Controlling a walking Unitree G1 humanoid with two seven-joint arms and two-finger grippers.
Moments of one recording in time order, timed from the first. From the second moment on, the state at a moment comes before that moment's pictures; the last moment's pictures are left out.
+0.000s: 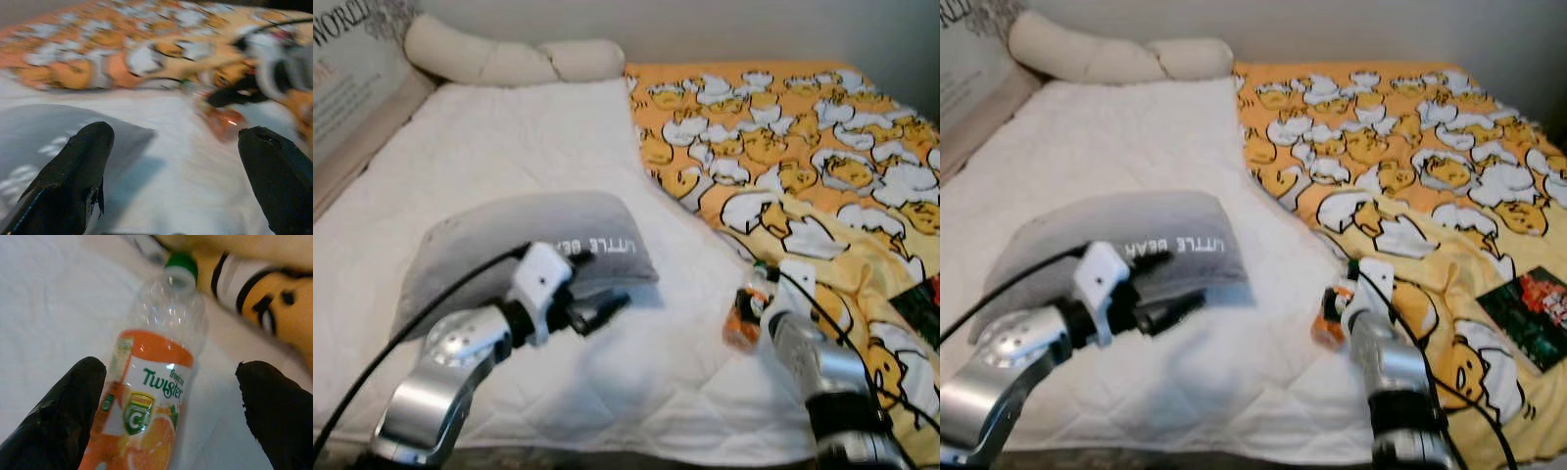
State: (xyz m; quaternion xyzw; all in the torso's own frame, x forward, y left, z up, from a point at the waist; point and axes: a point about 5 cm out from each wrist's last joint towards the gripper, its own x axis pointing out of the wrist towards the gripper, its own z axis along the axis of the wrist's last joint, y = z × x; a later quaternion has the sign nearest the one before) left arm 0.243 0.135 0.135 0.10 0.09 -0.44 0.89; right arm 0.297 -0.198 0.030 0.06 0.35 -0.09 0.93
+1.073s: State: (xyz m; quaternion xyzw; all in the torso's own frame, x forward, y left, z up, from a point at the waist) left arm 0.237 0.123 0.126 0.09 0.16 -0.53 0.83; right arm 0.305 -0.192 0.003 0.21 0.41 -0.10 0.88
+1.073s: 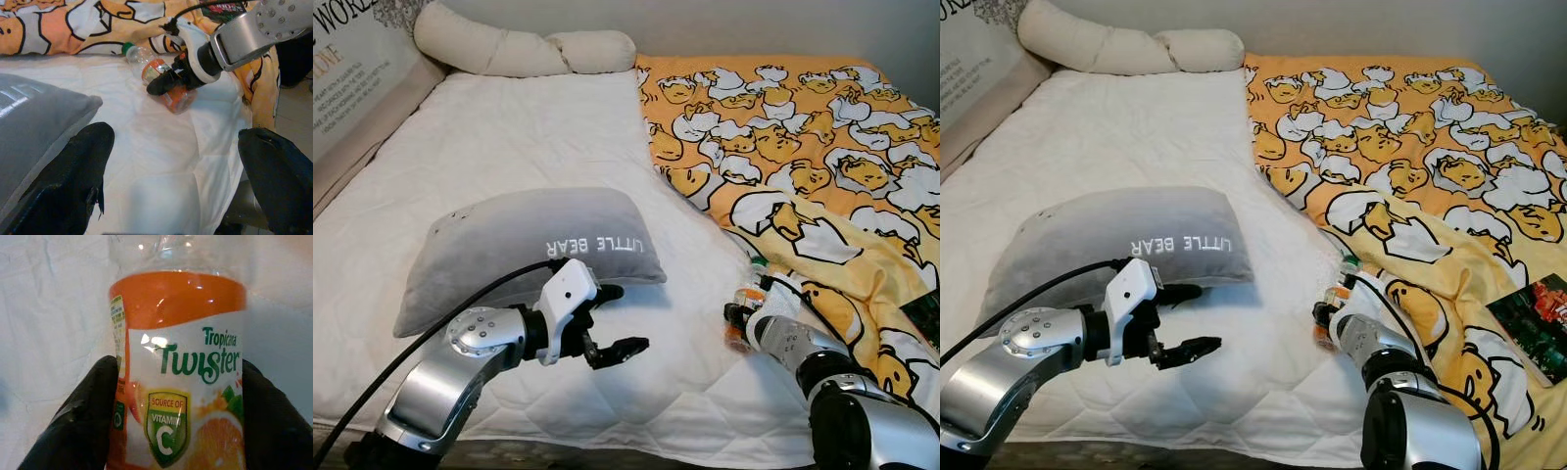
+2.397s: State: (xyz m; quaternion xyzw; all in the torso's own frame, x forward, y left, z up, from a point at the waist) left arm 0.248 0.175 0.129 0.11 0.10 -0.12 0.98; right arm 0.264 -0.141 0.097 0.12 0.13 0.19 0.97
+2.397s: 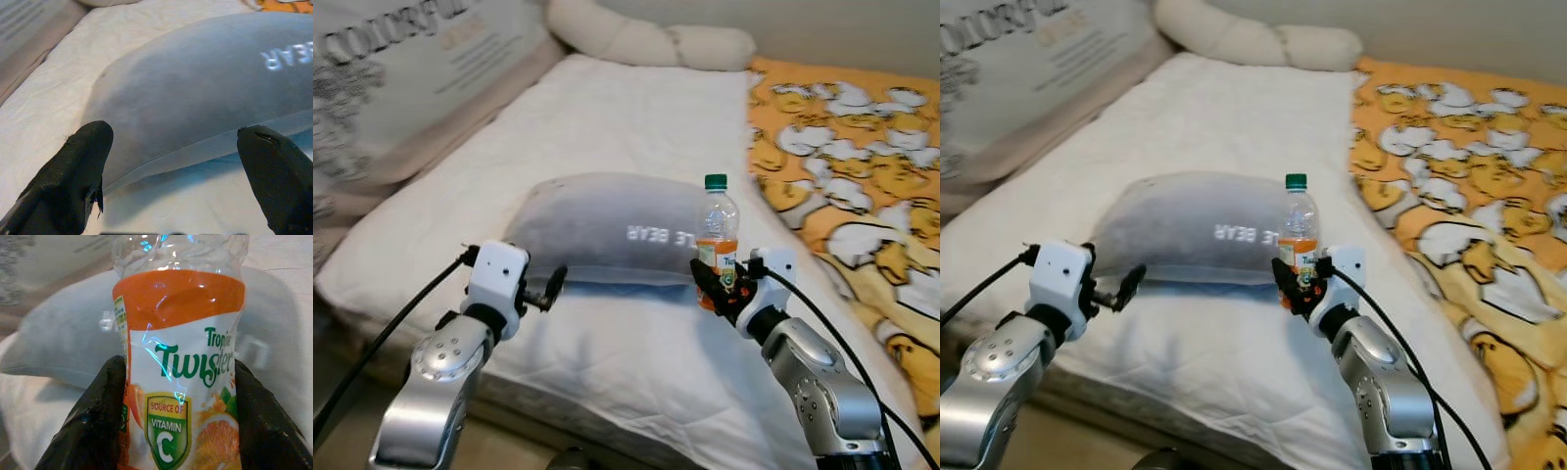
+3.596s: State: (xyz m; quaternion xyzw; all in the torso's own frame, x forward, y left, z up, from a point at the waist) left arm 0.250 0.169 0.125 0.06 0.12 -0.07 0.99; right arm 0.257 -0.136 0.087 0.11 0.15 0.19 0.96
